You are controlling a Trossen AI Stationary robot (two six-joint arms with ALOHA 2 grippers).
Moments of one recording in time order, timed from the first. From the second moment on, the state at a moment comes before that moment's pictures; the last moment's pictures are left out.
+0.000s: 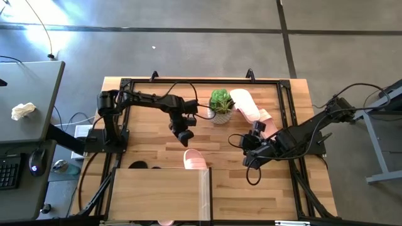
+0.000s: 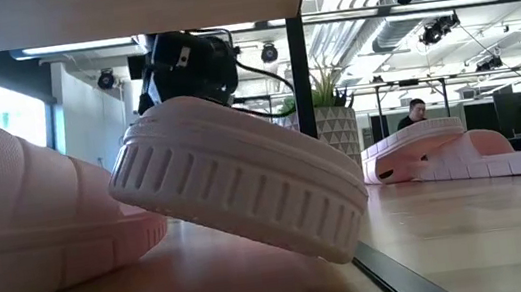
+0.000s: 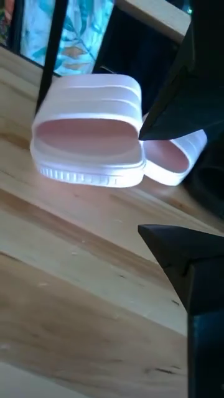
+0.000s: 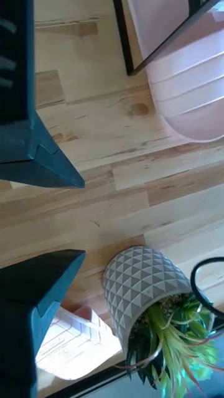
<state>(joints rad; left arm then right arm) 0.38 1.86 1.18 -0.81 0.78 -0.31 0.50 1.38 1.23 -1.06 0.59 0.60</state>
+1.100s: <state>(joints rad) 0.26 1.97 1.17 -0.66 0.77 -0.34 0.50 1.38 1.23 -1.09 0.57 0.59</state>
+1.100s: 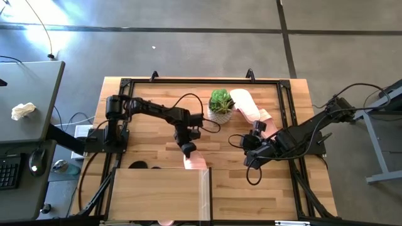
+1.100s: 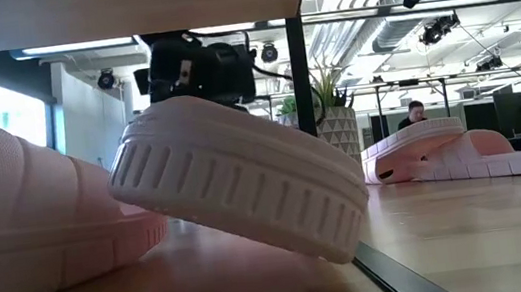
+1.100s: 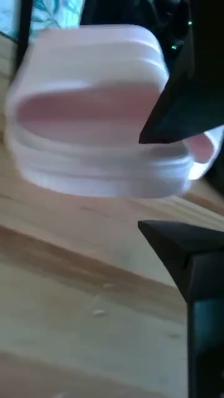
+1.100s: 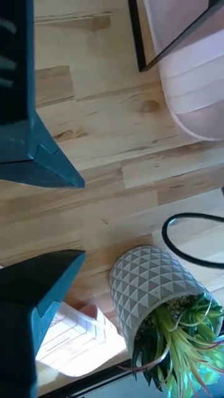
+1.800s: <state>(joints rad) 0.26 1.97 1.21 -0.61 0.71 -0.21 0.50 1.38 1.23 -1.11 0.59 0.59</state>
